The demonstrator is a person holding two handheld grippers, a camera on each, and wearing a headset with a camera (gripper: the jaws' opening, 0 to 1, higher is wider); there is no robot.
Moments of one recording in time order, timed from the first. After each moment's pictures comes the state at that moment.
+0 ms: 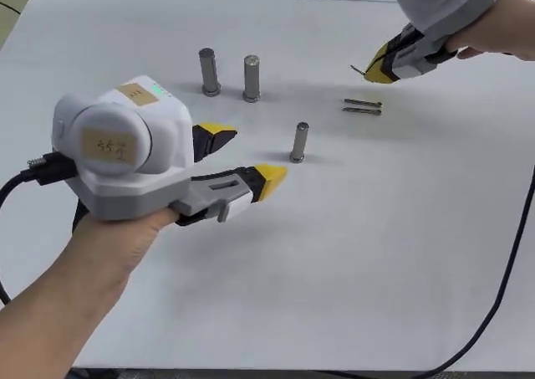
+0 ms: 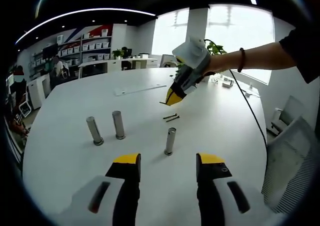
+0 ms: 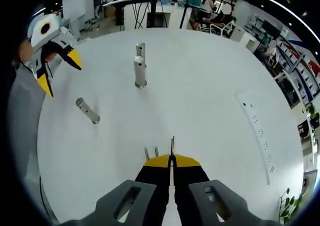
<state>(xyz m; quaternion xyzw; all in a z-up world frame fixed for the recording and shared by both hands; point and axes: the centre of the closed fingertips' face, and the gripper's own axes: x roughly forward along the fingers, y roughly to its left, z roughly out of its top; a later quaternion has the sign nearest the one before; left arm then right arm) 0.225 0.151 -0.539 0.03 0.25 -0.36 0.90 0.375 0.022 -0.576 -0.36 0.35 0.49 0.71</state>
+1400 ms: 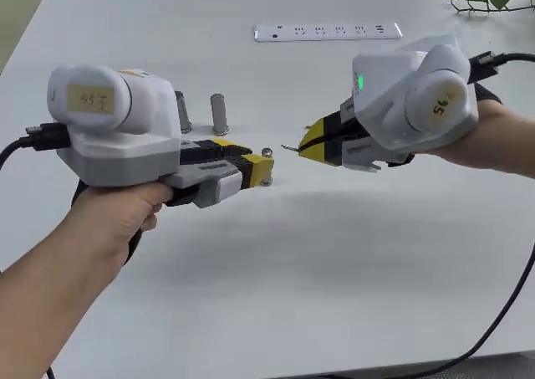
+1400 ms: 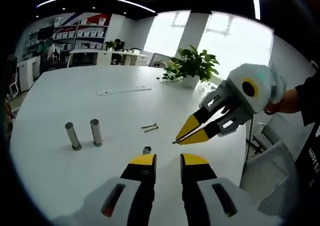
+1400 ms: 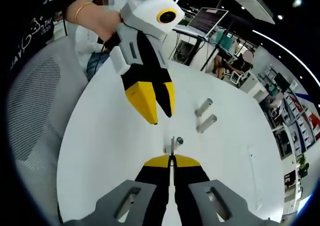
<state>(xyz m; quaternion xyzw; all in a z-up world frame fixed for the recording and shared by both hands) 0.223 0.117 -0.505 -0.05 0.28 -0.41 0.87 0.222 0.083 -0.522 -0.42 0.17 0.57 0.69</state>
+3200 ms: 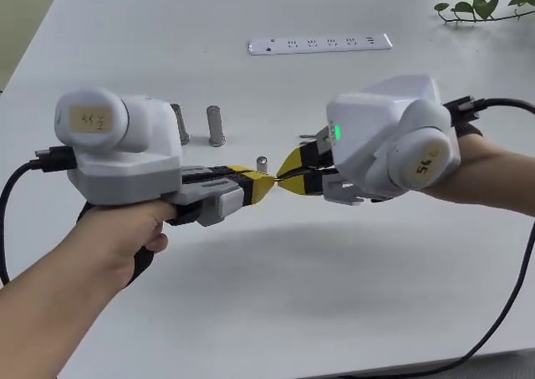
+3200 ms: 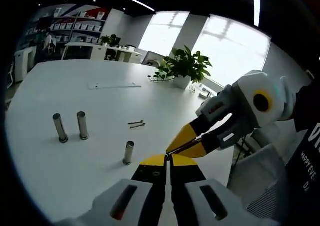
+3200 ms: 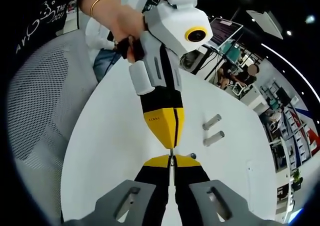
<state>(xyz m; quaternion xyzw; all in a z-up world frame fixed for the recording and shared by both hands) 0.205 0.099 -0.505 -0.08 0.29 -0.44 0.85 0.202 0.098 -0.518 -0.44 0.14 0.58 0.67</state>
